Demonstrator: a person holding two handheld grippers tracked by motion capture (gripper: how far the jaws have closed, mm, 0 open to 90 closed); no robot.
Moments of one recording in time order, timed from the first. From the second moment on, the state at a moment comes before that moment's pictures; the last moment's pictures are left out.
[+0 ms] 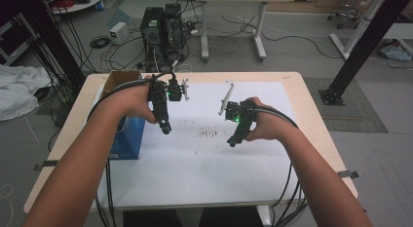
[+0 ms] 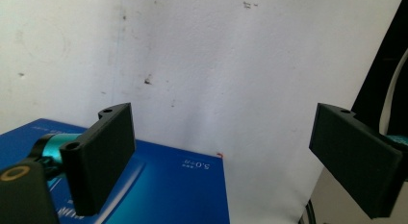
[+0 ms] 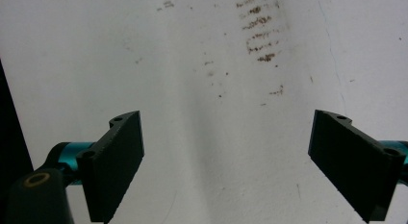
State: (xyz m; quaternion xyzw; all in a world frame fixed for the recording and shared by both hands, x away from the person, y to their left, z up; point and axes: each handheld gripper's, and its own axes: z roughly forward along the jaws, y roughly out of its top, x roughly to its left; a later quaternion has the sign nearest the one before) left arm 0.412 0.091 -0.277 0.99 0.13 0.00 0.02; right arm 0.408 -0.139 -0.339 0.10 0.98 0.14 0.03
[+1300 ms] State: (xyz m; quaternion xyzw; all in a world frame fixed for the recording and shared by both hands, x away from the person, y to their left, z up) left arm 0.421 0.073 -0.311 0.99 0.11 -0.01 0.04; right arm 0.418 -0.129 -0.343 0.09 0.99 0.11 0.02
